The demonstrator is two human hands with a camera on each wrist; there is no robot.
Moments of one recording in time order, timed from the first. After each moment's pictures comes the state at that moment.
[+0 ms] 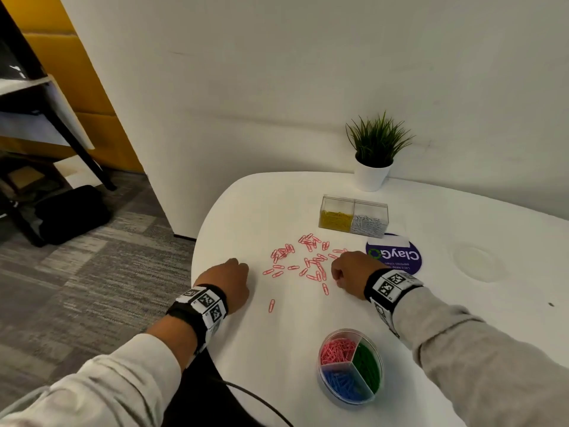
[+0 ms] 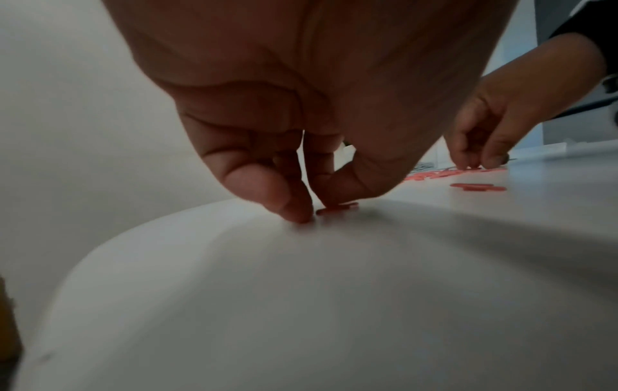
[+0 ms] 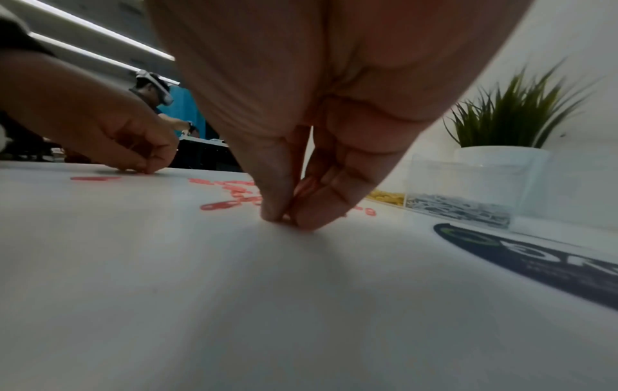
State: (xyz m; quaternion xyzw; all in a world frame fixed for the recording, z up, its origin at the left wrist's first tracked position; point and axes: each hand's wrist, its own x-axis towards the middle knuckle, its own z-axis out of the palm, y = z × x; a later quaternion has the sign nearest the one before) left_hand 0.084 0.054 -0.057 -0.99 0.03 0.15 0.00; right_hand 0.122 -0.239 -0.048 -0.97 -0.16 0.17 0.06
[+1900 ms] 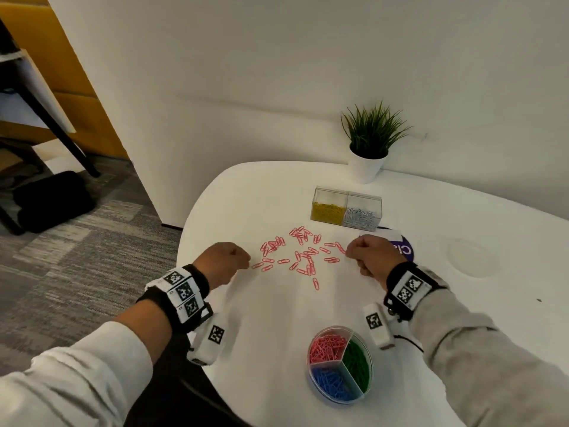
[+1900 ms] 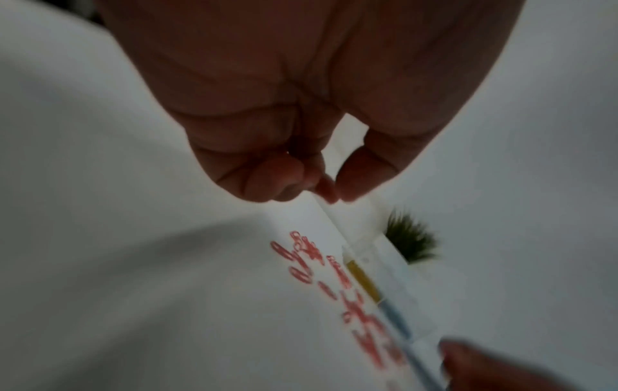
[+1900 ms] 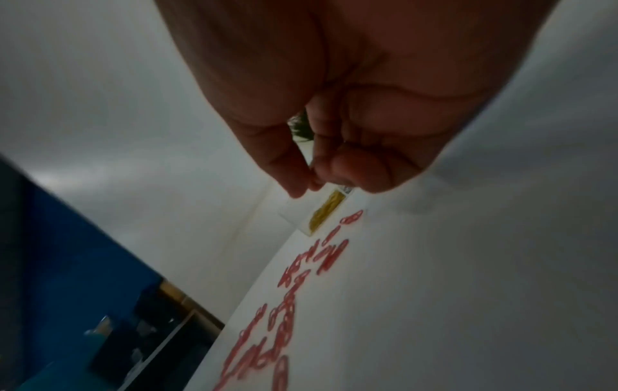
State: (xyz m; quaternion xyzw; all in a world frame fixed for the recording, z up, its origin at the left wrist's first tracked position) left_hand 0.098 0.044 -0.041 -0.85 -0.14 0.14 -0.49; right_hand 0.124 -0.275 -0.048 -0.77 0.17 0.13 0.60
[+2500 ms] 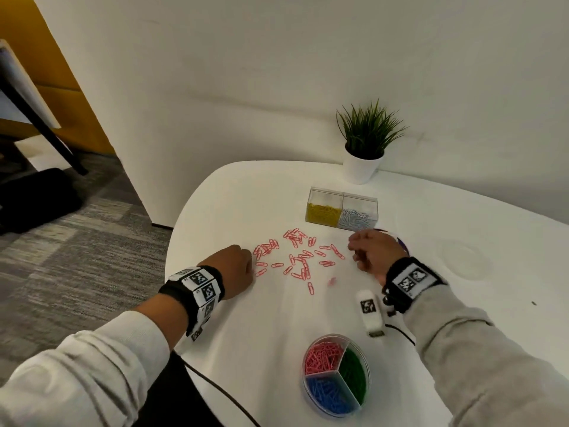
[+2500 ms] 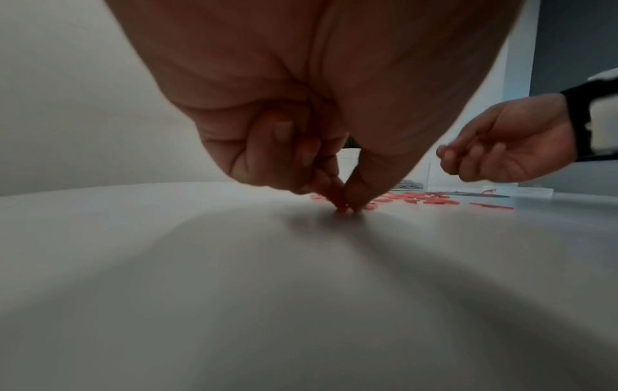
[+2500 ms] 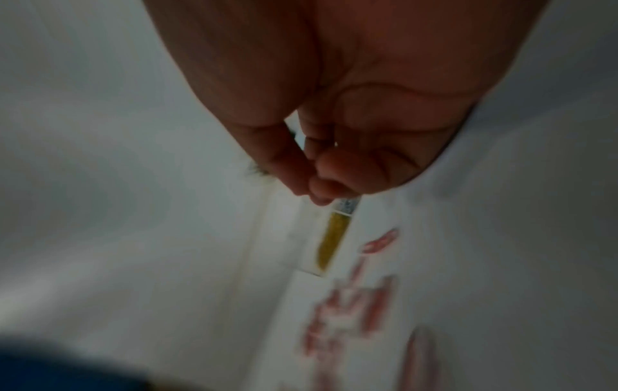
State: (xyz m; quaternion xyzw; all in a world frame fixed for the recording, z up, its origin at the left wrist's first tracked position) left_hand 0.120 0.025 -0.056 -0.98 0.09 0.14 -0.07; right_hand 0.150 -0.288 -0.055 -0.71 0.19 0.10 0.67
